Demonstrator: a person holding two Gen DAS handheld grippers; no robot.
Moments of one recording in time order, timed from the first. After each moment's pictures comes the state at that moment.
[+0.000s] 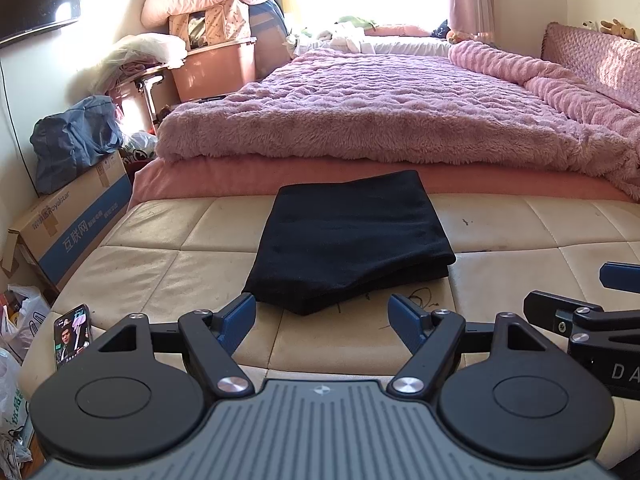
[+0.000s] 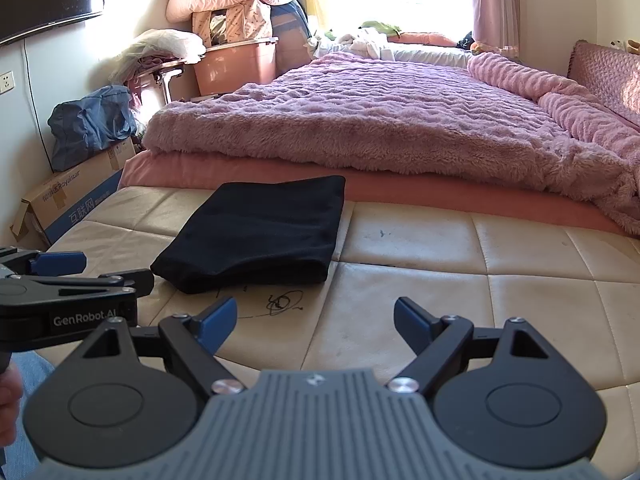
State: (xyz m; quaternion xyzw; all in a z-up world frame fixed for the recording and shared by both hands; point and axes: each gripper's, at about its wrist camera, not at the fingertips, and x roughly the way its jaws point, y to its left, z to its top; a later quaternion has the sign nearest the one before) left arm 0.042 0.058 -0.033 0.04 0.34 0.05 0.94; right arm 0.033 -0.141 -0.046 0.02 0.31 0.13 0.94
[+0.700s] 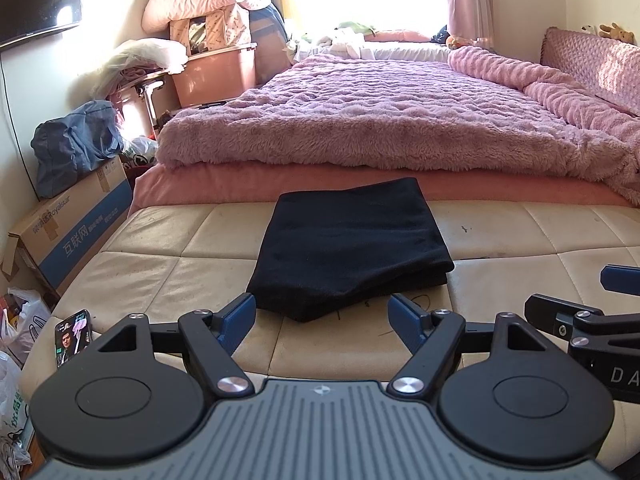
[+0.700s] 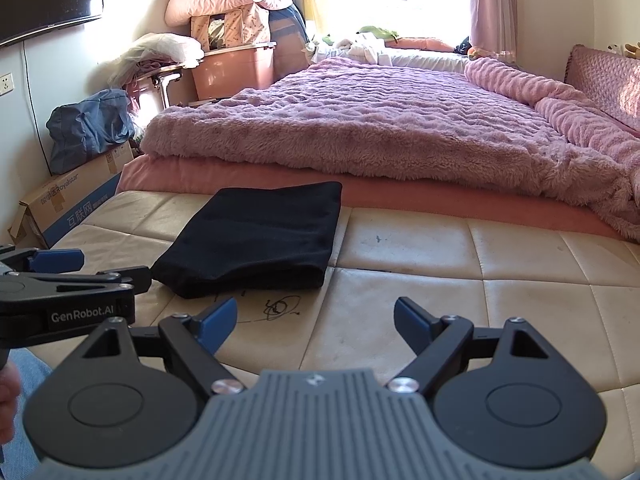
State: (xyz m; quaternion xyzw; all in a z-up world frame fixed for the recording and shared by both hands) left arm 0.042 0.058 -0.030 0.04 0.33 0.05 0.94; right arm 0.030 -0.142 -0.043 0.02 0.31 0.13 0.94
